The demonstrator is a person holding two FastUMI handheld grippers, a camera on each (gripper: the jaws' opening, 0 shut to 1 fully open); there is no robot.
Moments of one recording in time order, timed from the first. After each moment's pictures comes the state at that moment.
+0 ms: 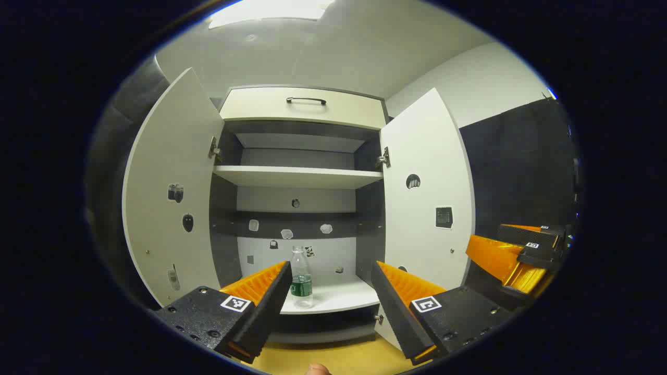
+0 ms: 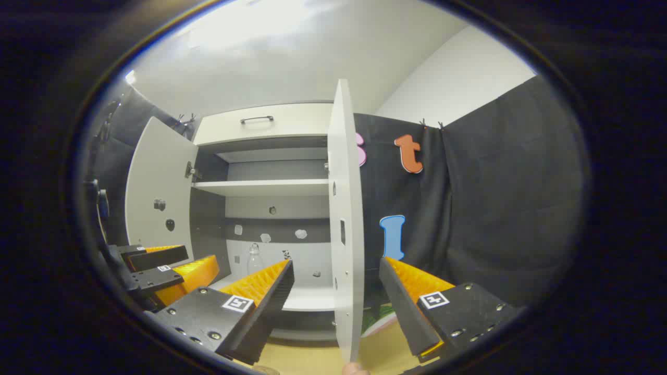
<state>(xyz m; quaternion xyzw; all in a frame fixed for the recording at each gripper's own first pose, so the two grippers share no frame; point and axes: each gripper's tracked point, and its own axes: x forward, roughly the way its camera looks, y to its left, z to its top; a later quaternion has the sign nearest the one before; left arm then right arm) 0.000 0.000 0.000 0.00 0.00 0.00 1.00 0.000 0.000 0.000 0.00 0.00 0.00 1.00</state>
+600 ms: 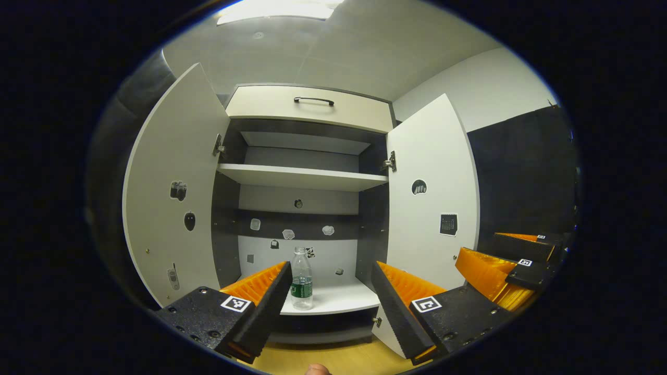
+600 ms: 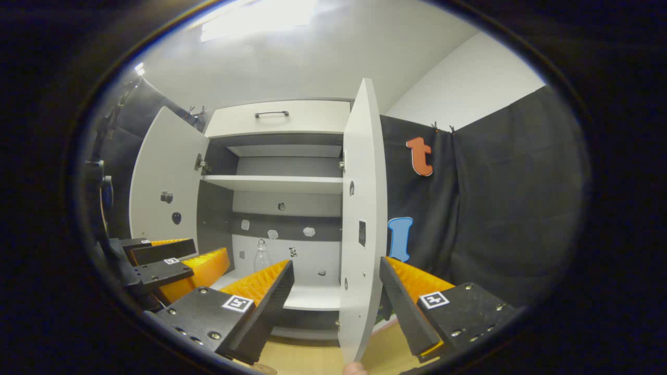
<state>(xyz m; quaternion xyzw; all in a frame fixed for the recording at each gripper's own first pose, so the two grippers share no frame) 0.003 0.002 0.001 -0.02 0.00 0.00 1.00 -0.001 0.016 0.002 -0.02 0.00 0.02 1.00</state>
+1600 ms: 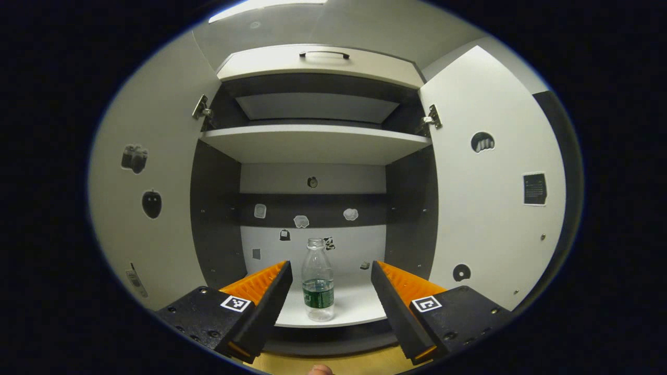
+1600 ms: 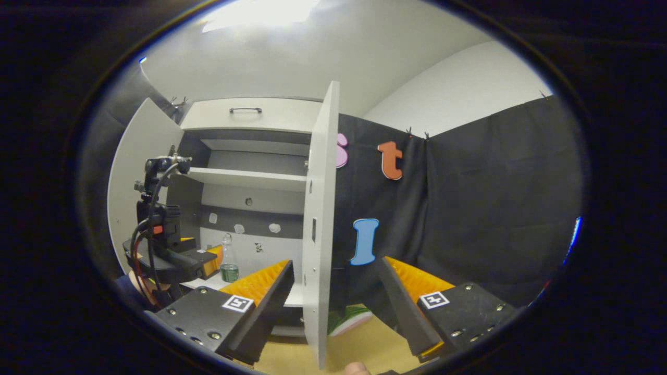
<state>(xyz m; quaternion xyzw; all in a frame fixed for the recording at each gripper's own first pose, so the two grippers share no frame) 0.137 0.052 -0.071 0.01 0.05 0.06 1.00 -0.015 -0.050 0.007 -0.05 0.00 -0.08 1.00</state>
